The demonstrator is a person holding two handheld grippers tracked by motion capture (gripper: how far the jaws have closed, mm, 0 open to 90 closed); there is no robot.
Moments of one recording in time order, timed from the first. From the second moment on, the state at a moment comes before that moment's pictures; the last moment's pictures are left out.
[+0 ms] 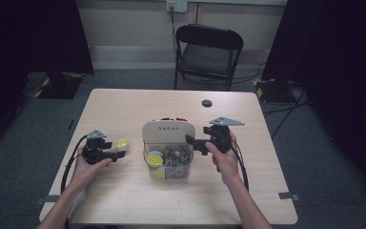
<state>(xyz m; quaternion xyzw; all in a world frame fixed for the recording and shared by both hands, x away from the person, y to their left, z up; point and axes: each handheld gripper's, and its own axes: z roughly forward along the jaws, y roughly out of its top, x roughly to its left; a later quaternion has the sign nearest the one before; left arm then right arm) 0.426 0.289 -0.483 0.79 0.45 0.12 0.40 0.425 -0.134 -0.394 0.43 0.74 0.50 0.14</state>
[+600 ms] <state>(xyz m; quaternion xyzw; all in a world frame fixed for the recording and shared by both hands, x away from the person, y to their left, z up) 0.400 0.266 -0.494 0.83 0.41 0.13 0.37 0.426 -0.127 -0.388 0.39 0.75 0.52 0.11</state>
